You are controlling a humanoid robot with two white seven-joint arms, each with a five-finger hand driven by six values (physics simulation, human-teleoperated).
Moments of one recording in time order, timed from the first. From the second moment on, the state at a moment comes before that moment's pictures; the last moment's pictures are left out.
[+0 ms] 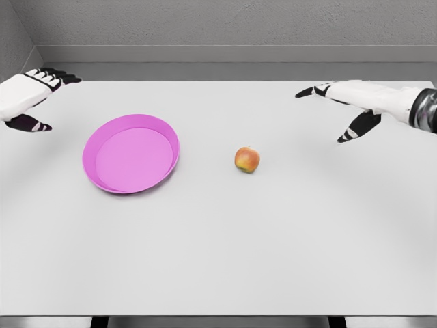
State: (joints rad) left arm -0.55 0.80 -0.36 -1.15 -0.56 -0.61 -0.19; right arm -0.71 -0.91 0.61 -1.61 0.10 -0.09 0.61
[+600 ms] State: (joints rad) left arm -0.75 0.51 -0.63 -1.58 -0.82 -0.61 -0.33; right arm -0.60 -0.97 0.48 -1.58 0.10 -0.20 0.61
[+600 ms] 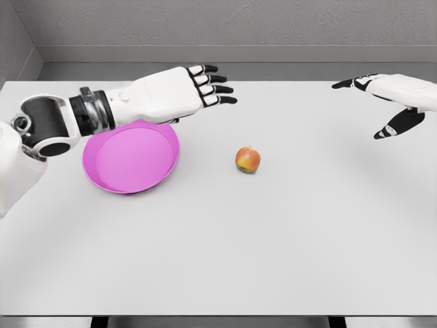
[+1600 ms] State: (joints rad) left arm -0.89 0.28 -0.89 -1.23 -0.68 -0.61 -0.50; right arm -0.60 -0.96 0.48 -1.57 0.10 -0.20 0.61
